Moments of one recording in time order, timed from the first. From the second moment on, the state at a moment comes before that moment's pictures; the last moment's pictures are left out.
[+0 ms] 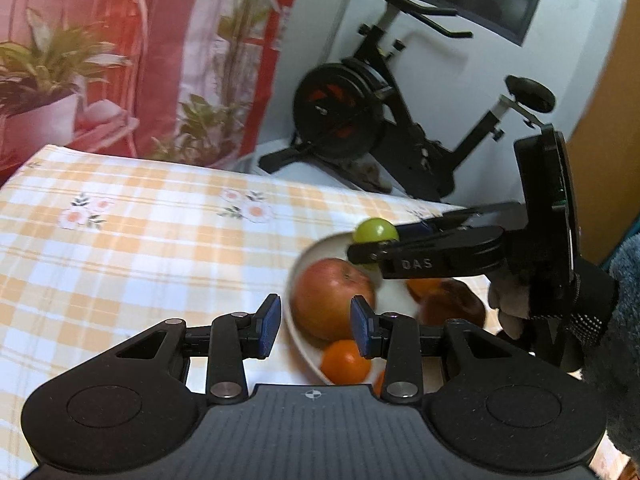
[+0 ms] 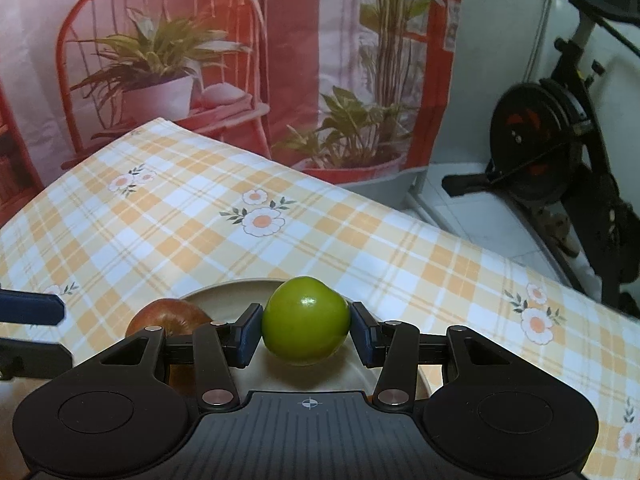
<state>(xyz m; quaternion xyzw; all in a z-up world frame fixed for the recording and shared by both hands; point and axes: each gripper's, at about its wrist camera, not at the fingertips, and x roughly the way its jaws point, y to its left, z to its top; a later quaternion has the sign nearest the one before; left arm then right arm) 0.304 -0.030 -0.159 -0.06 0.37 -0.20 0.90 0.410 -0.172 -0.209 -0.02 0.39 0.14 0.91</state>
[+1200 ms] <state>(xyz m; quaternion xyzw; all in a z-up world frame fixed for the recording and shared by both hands) 0.251 -0.005 -0.137 -0.04 0.35 -0.17 0.92 0.289 -0.201 -0.167 0.05 0.30 0.11 0.94</state>
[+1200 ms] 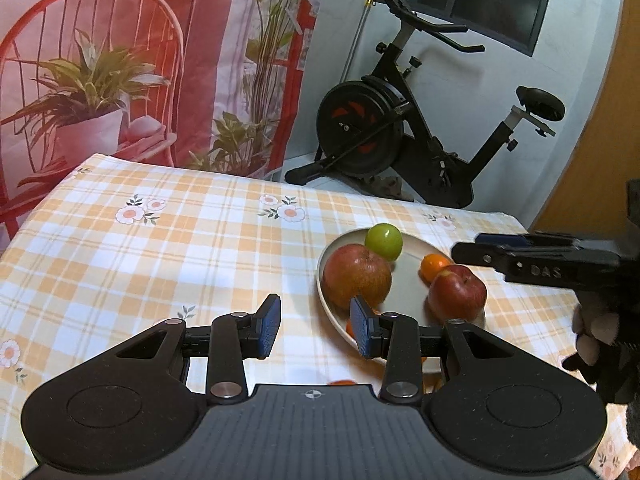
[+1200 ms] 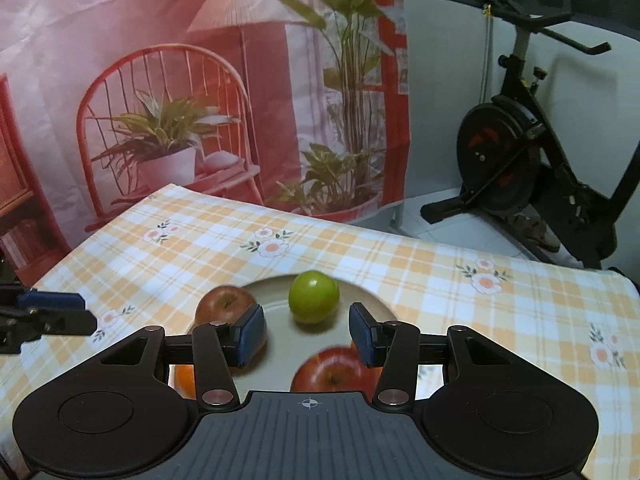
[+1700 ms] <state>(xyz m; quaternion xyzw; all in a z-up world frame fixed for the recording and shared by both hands) 0.214 0.000 -0.138 -0.05 0.36 -0.15 0.92 0.203 -0.191 -0.171 0.06 0.28 0.11 0.95</state>
